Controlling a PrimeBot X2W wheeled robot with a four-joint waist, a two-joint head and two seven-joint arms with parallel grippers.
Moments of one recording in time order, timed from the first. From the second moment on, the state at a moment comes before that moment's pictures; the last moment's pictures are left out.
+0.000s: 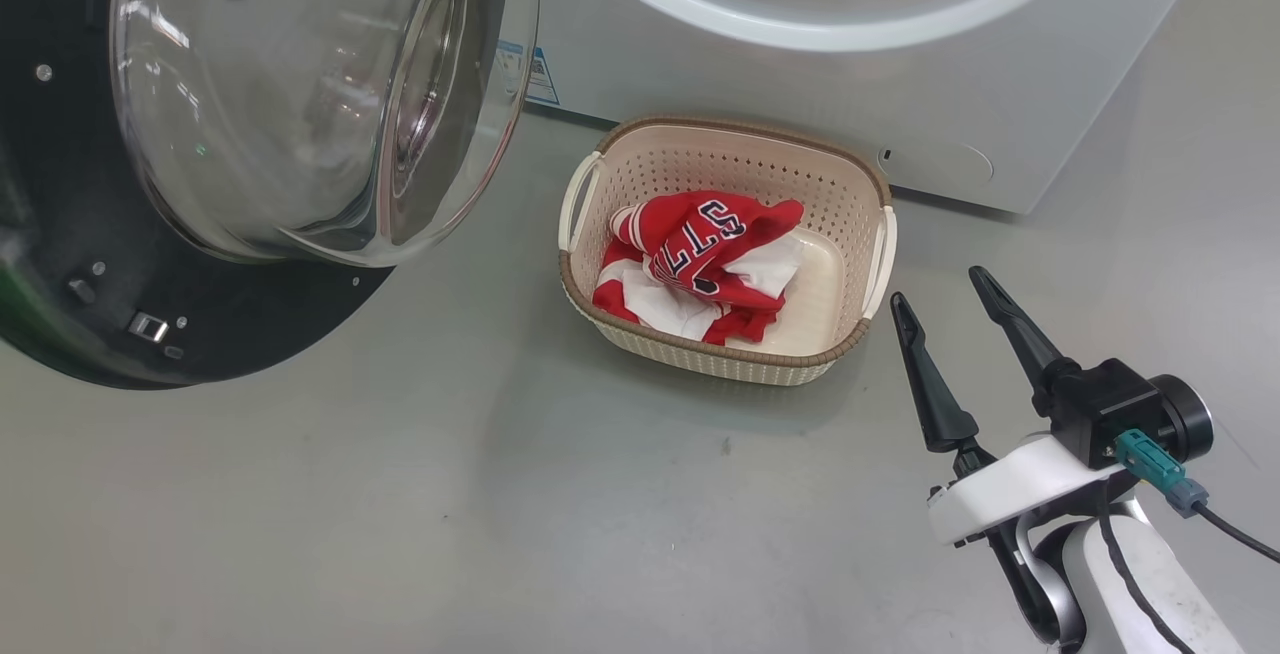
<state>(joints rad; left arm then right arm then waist) -0.42 0.42 0.22 0.38 -1.99 -0.01 0.51 -0.11 -0.16 0.27 0.03 0.24 0.03 -0.14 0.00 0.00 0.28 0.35</state>
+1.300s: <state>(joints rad) -0.32 0.44 0.16 0.18 -2.05 -0.09 0.82 -0.12 -0.10 0.29 0.07 0.26 0.02 -0.19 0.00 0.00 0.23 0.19</state>
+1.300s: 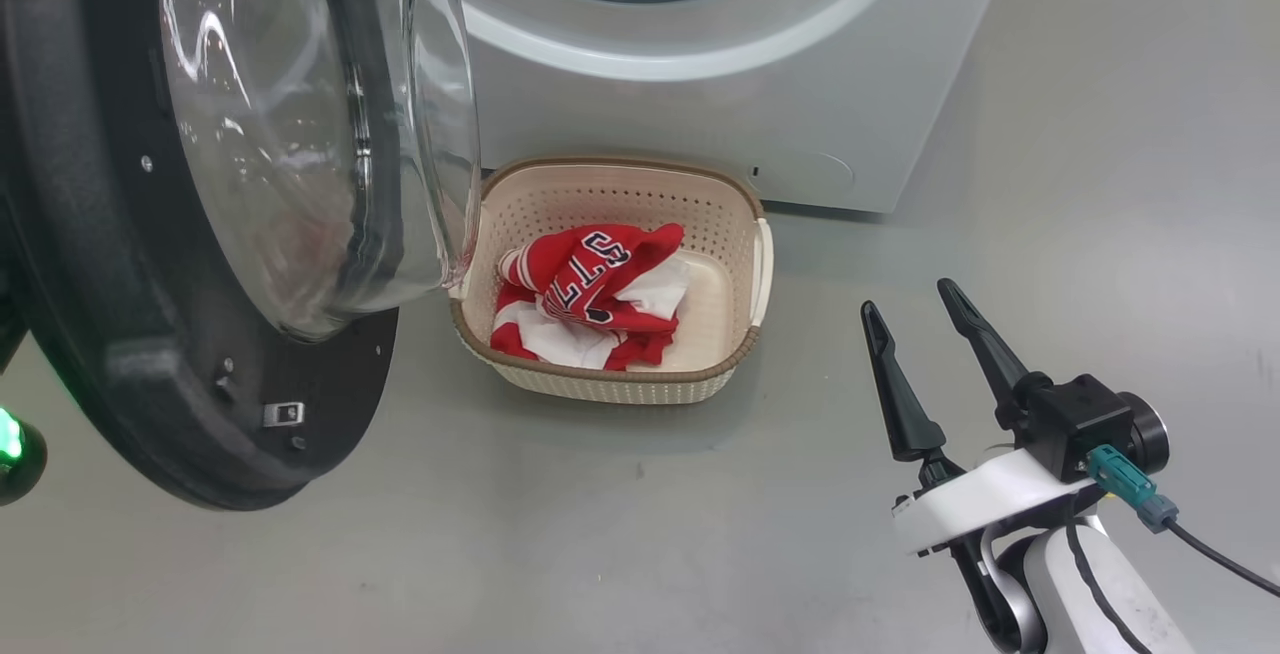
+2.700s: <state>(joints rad) -0.33 0.44 0.07 -0.12 -2.05 -0.02 0.89 -0.17 -0.06 0.31 0.11 0.32 0.01 -0.24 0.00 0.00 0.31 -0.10</state>
